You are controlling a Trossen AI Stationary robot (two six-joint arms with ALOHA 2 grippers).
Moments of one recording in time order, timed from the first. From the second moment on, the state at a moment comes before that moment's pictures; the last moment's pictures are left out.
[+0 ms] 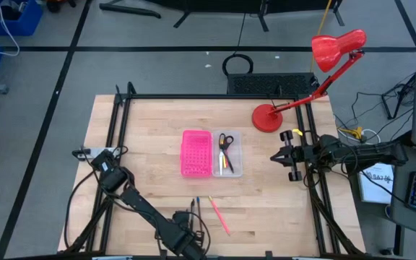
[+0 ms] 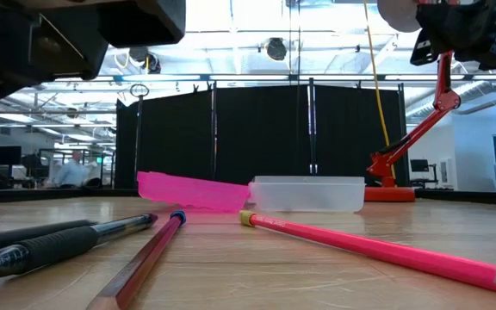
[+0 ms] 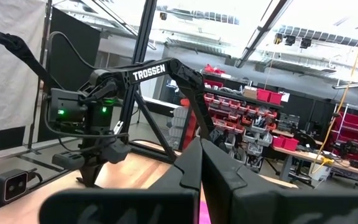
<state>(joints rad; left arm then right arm) -0.68 2.35 1.86 -1.12 -0.04 -2.09 0.00 0.29 0.02 0.54 -0.24 -0.18</state>
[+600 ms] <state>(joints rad) -0.72 2.36 2.08 -1.41 -0.27 -2.23 0.00 0.29 0.02 0.54 -0.24 -0.18</state>
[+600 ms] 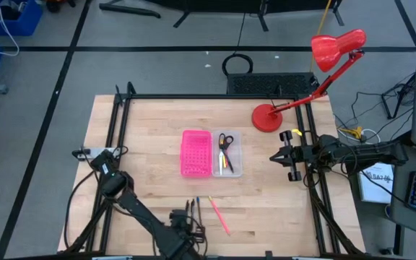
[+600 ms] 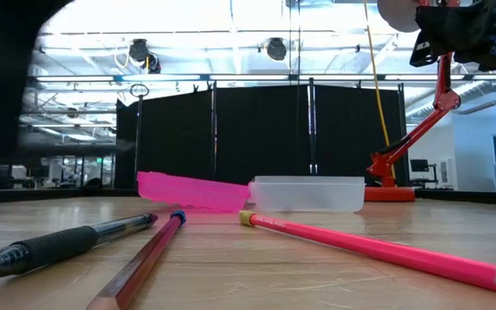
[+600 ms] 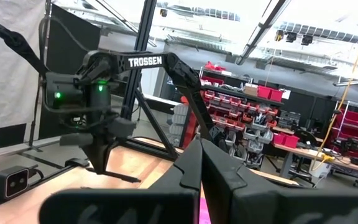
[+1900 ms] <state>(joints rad) 0.00 2.35 2.00 -1.02 -0.26 -1.32 0.00 0.29 0.02 0.52 -0.24 -0.20</state>
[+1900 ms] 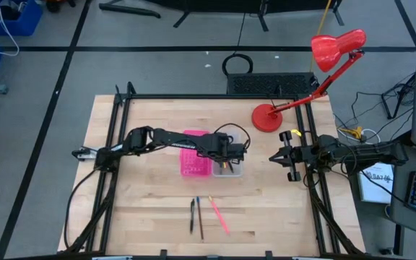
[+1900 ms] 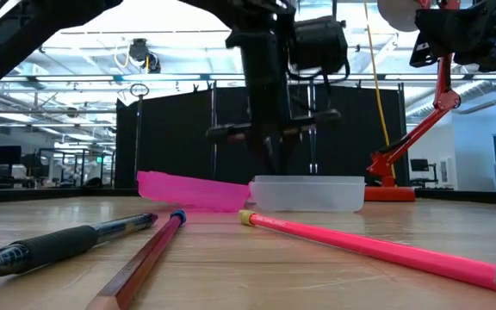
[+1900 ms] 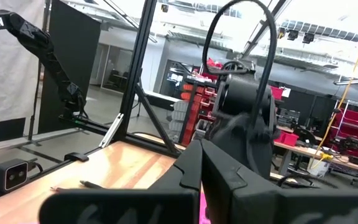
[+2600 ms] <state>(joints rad) -0.01 2.35 1.99 -1.01 -0.28 -1.28 0.00 0.29 0.02 0.51 -0.24 -0.17</state>
